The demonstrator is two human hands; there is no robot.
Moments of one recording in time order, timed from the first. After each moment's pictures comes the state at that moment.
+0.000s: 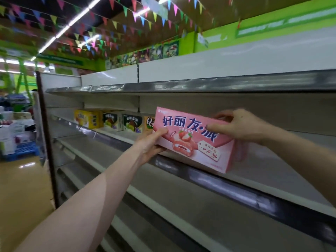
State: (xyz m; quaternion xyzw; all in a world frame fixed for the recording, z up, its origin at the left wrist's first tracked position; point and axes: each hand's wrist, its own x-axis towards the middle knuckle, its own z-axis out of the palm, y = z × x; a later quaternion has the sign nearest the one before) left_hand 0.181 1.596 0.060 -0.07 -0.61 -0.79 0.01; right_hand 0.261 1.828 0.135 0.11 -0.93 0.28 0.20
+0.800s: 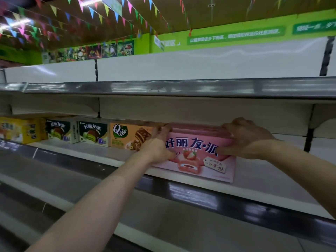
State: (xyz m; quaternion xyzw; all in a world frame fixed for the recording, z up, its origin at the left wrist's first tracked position) left_hand 0.080 1.643 0.063 -0.28 -0.91 -0.28 0.14; right_hand 0.228 1.857 0.119 -0.12 -0.97 -0.05 0.19
